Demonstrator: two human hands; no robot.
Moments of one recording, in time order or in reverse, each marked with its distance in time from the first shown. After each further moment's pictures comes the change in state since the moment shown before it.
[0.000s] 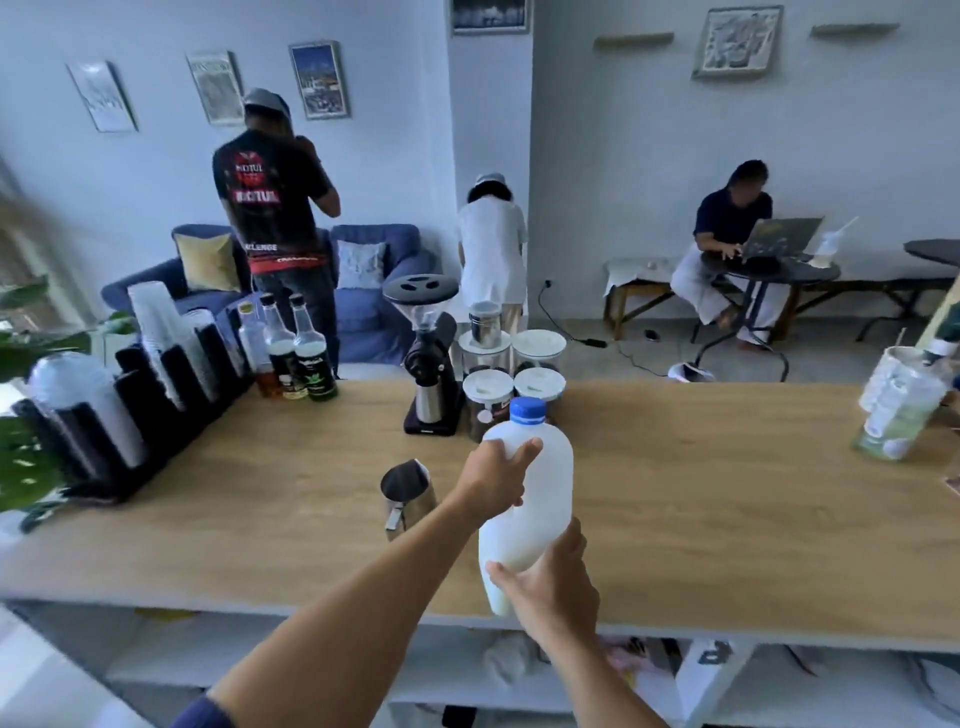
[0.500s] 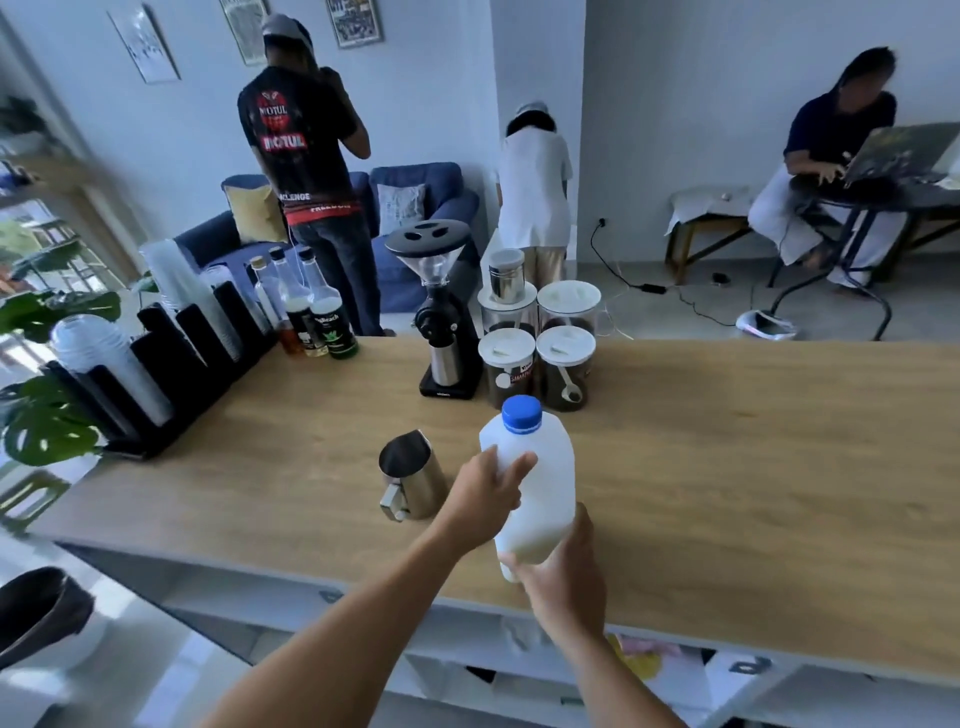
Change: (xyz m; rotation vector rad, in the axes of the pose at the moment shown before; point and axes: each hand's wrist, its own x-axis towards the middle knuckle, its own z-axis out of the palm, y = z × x) left_hand 0.031 -0.057 0.048 0.058 0.066 -0.043; right_hand 0.061 0.073 0.044 0.130 -0.159 -0.019
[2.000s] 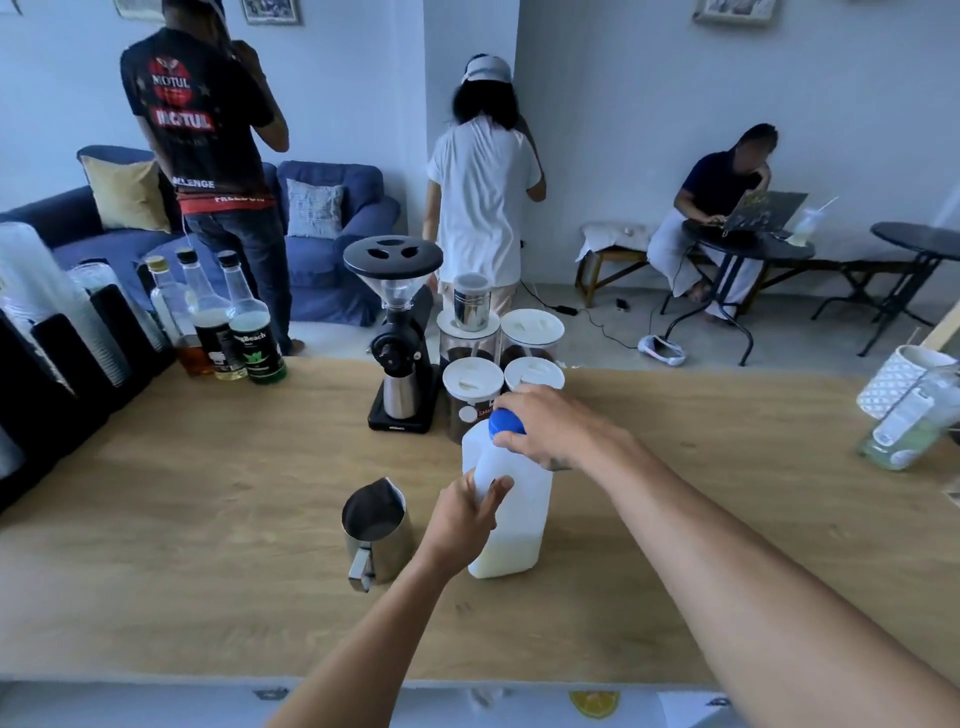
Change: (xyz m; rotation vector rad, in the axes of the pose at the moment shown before) left_hand 0.080 -0.045 -0.027 -0.152 -0.041 0.243; right_hand 0.128 -0.201 -0.077 -0.711 -0.310 -0.490
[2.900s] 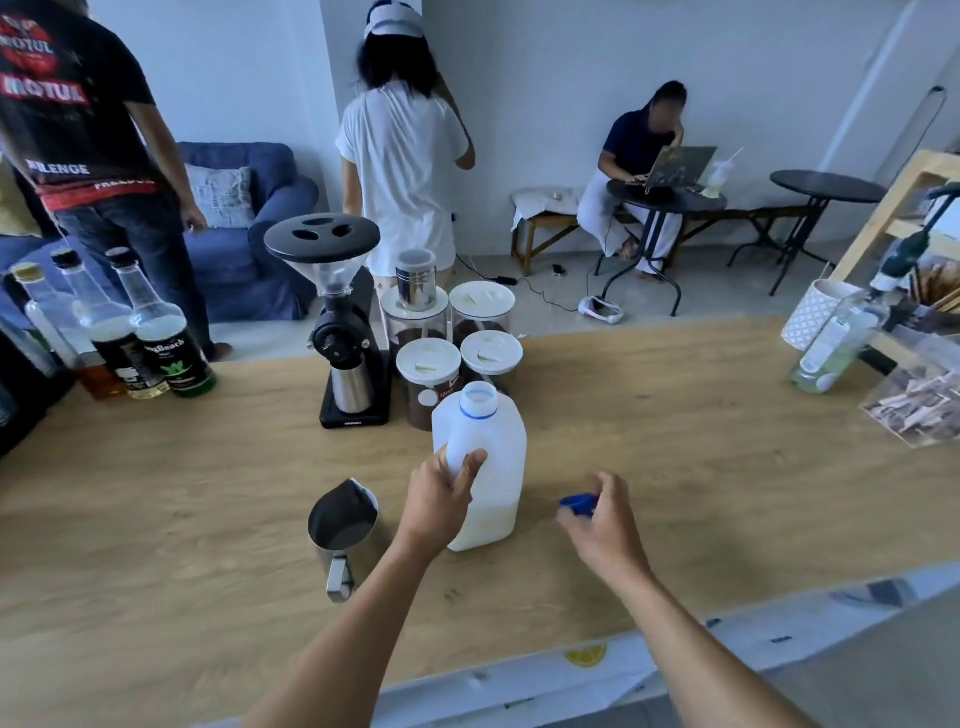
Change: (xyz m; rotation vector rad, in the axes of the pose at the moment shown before) left_hand 0.020 -0.010 -0.004 0.002 -0.015 0.053; right_hand -0.087 0.058 0.156 0.872 0.486 0.680
